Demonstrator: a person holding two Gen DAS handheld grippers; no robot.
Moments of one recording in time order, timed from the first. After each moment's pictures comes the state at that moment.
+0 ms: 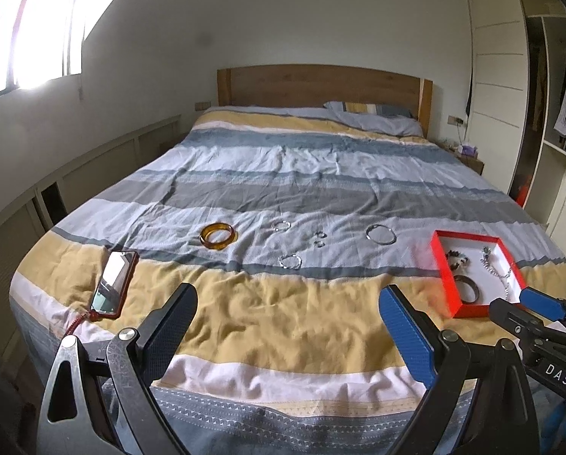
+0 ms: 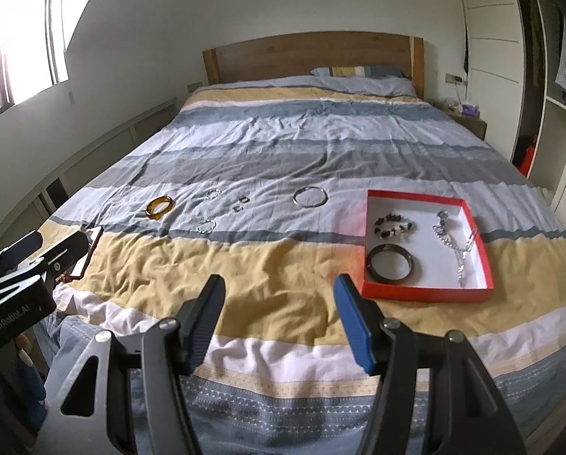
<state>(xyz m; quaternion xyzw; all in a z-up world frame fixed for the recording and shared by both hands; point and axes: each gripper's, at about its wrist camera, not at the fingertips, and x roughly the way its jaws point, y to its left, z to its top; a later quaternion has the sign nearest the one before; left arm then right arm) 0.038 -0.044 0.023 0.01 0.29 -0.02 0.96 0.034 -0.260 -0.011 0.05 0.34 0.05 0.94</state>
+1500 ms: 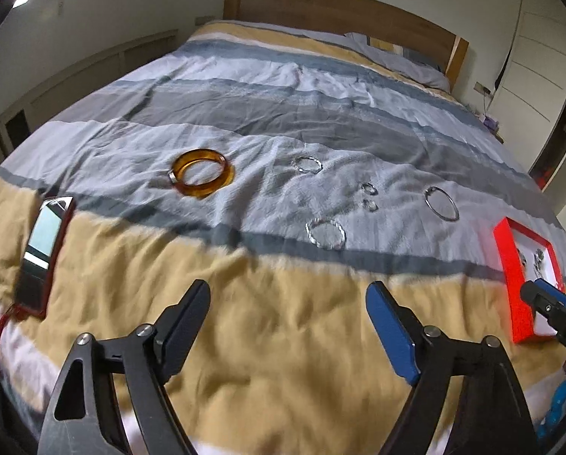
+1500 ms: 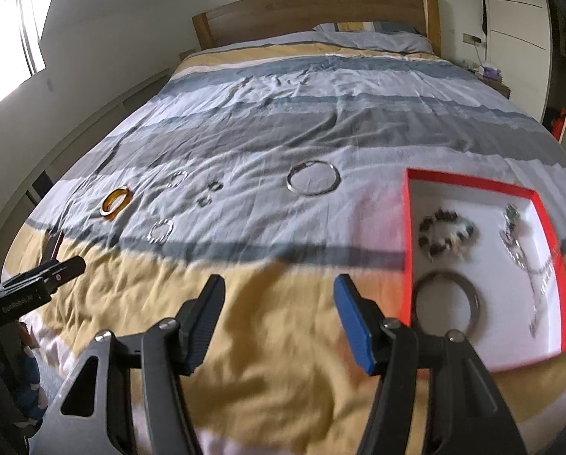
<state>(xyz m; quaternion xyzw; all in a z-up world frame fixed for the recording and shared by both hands) 0.214 0.007 -0.083 -0.05 0.43 -0.03 0.90 0.197 -0.277 -0.093 0.07 0.41 0.07 0.91</state>
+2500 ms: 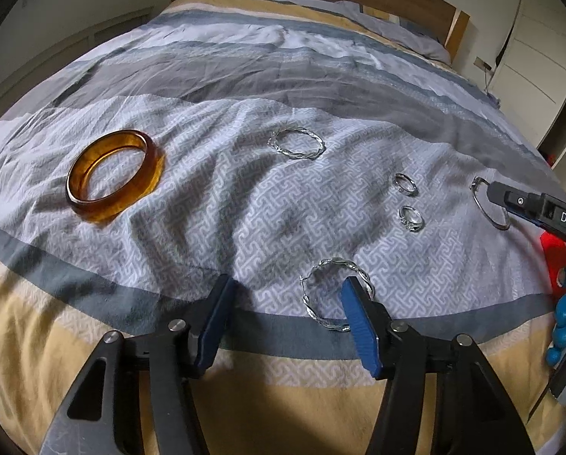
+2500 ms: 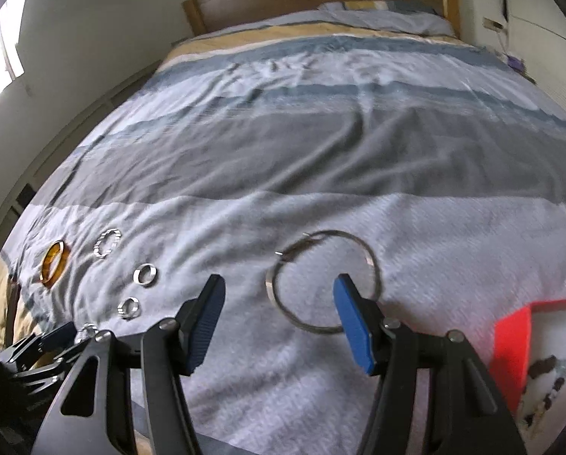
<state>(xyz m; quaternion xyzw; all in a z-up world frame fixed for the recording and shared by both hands) 0.318 -0.013 -0.160 -0.04 0.46 -0.06 0.88 0.376 -0.272 -0.155 0.08 0.43 0.09 0.89</state>
